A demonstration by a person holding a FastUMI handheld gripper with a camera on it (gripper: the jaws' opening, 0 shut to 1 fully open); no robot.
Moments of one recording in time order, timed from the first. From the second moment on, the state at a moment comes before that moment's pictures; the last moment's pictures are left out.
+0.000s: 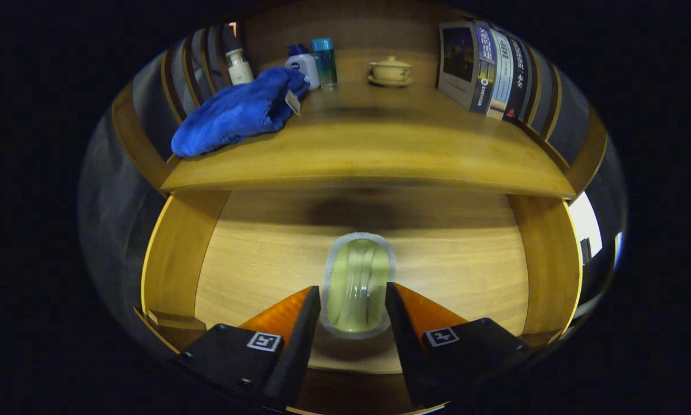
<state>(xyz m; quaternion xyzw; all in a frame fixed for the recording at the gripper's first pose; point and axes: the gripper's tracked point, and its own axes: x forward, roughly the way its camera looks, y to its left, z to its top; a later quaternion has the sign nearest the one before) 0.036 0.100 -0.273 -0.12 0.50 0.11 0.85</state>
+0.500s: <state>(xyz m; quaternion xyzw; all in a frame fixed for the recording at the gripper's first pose) 0.028 0.103 -0.281 -0.11 0.52 0.10 0.84</state>
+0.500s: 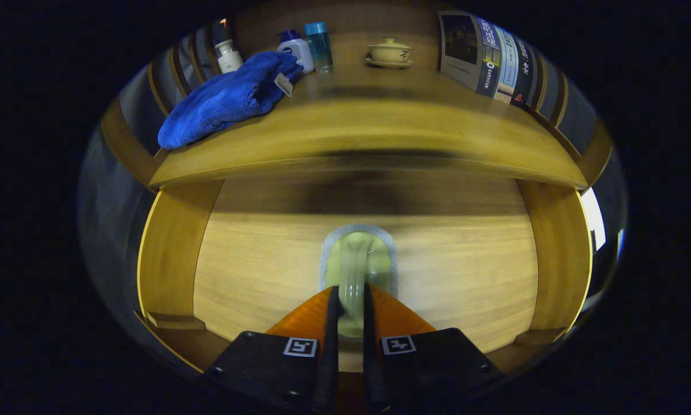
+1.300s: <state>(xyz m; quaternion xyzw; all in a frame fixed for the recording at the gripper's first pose) 0.031 0.114 -0.133 -0.12 0.46 0.11 0.87</state>
